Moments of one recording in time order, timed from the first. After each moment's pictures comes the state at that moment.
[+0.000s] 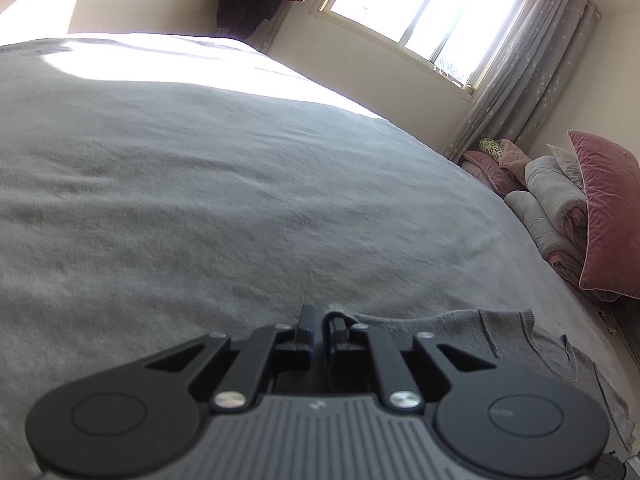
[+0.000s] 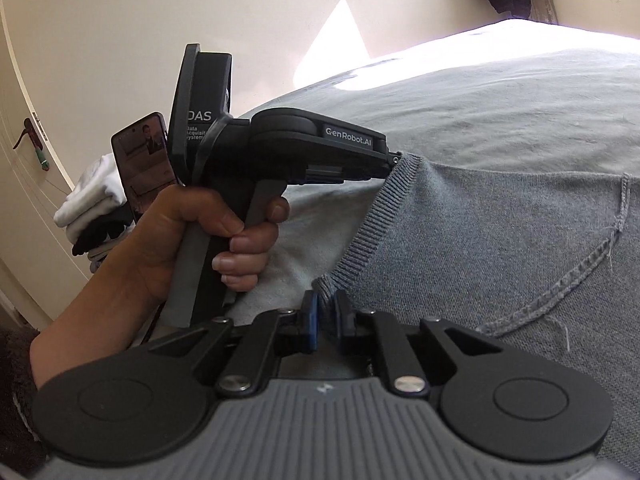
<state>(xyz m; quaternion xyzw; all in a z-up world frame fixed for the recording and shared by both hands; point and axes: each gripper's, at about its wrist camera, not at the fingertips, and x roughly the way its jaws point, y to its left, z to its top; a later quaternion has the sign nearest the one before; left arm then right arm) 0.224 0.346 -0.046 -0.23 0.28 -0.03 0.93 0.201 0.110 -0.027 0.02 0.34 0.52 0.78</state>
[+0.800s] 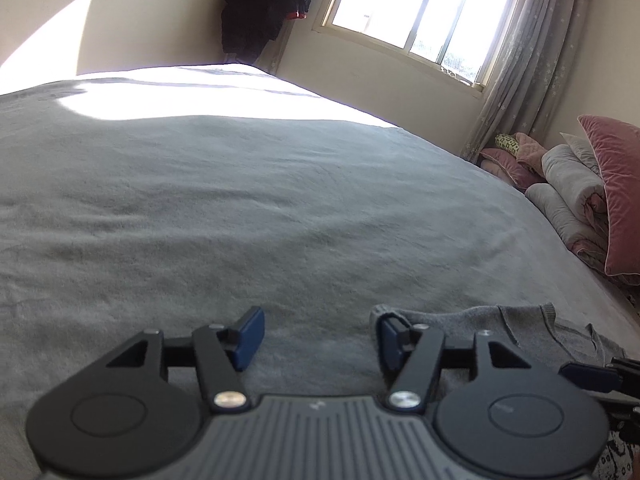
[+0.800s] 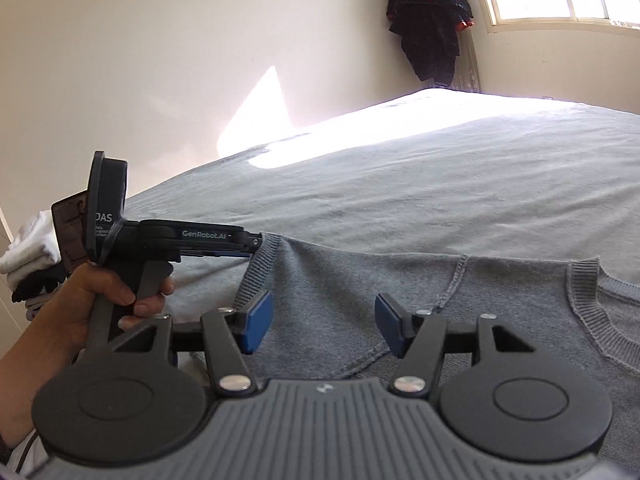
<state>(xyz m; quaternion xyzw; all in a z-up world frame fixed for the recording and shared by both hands) 0.212 0.342 -0.033 -0.16 0.28 0.01 0.95 0.225 0.035 0.003 0.02 0.27 0.40 0.88</state>
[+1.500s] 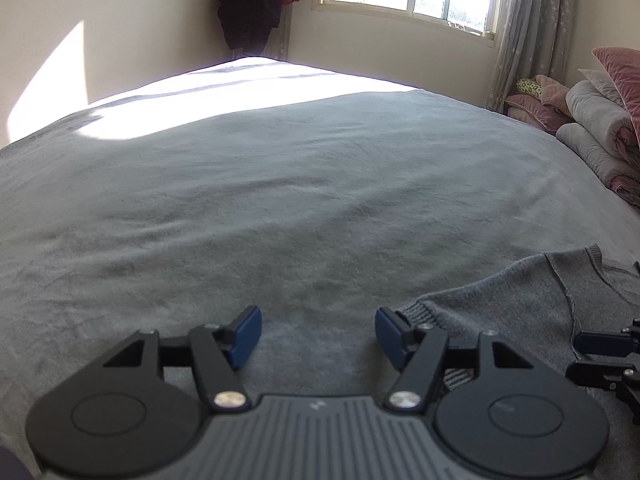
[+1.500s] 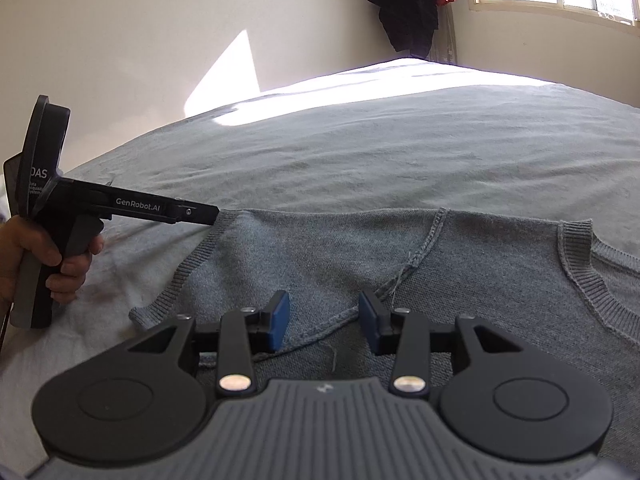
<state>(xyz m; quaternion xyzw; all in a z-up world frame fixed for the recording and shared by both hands) 0.206 0.338 -0.027 -0.06 0.31 0.05 0.95 0.233 0.054 -0.022 -0.02 0.30 0.37 0.88</state>
